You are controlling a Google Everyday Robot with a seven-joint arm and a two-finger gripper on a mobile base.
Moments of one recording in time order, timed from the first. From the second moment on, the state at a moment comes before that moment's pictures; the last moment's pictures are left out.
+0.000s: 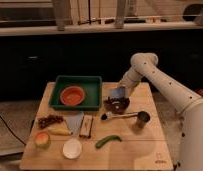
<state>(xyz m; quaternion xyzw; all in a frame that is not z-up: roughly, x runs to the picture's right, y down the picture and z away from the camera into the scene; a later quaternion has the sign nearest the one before) 0.148 0.027 0.853 -0.24 -0.21 -0.22 0.92</state>
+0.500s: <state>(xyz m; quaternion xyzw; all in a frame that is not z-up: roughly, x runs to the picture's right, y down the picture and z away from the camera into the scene) 0.152 0.038 0.831 -0.23 -0.24 -0.22 0.92</state>
